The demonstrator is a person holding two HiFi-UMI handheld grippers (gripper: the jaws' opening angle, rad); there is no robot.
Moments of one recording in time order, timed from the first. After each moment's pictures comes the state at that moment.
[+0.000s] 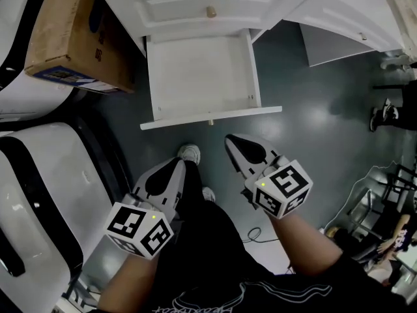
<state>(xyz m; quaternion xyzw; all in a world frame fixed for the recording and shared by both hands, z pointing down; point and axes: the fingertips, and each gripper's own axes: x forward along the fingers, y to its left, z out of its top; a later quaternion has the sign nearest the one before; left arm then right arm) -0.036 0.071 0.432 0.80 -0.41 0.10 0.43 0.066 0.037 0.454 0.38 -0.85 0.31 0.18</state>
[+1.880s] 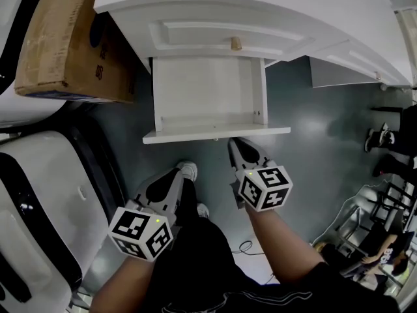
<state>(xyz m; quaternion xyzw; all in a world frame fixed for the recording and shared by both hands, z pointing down) -0.056 0.018 0.492 0.78 -0.42 0.13 0.45 0.082 -0.041 0.557 0.48 -0.77 0.36 0.22</state>
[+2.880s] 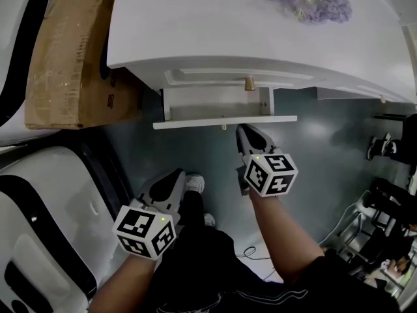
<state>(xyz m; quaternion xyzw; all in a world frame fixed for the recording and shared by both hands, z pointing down) -0.078 -0.053 0.490 0.78 -0.41 0.15 0.44 0.076 -0.148 0.556 0.51 -0.76 0.34 0.21</state>
